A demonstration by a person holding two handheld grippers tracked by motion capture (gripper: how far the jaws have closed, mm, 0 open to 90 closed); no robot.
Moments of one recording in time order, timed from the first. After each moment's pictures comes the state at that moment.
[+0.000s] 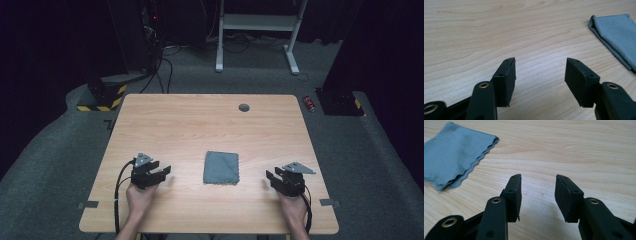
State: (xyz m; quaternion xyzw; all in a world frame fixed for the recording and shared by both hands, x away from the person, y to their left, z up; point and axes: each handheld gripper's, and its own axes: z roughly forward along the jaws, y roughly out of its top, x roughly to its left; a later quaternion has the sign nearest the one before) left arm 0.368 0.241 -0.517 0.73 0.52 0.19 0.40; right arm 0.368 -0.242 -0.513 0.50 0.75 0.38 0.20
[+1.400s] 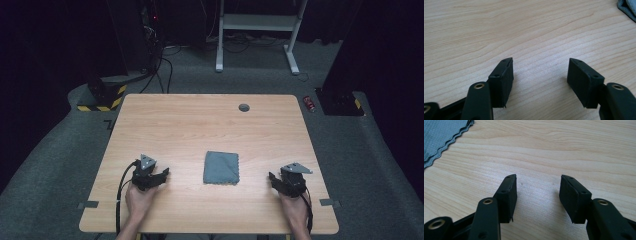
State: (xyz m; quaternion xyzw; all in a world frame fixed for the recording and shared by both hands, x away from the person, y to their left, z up) left arm 0.369 0.235 -0.528 0.75 0.51 0.24 0.34; right arm 0.373 -0.246 -0.523 0.51 0.76 0.33 0.23
